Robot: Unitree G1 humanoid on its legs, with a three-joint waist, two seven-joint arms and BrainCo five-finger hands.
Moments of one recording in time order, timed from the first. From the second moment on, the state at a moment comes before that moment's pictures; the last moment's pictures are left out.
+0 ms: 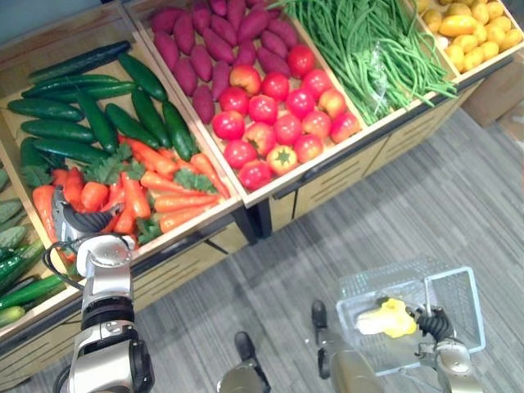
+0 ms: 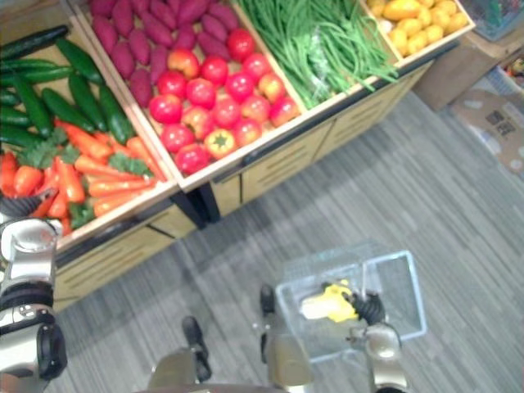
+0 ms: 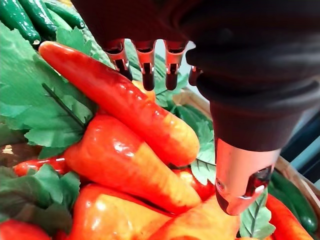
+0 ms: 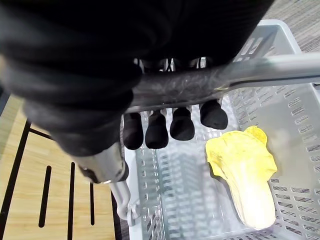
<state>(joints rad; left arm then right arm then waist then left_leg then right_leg) -0.48 0.53 0.43 0.72 0.33 0.05 0.49 0.06 -0.23 -0.25 0.68 -0.11 -0.14 -0.08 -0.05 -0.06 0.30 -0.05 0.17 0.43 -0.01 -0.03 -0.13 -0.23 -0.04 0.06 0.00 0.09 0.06</state>
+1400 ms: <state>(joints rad) -0.53 0.63 0.40 0.82 0.34 0.06 0.39 0.02 -0.22 -0.23 0.69 -0.11 -0.14 -0.08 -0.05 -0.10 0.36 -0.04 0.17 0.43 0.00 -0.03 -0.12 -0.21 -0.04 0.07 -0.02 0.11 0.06</state>
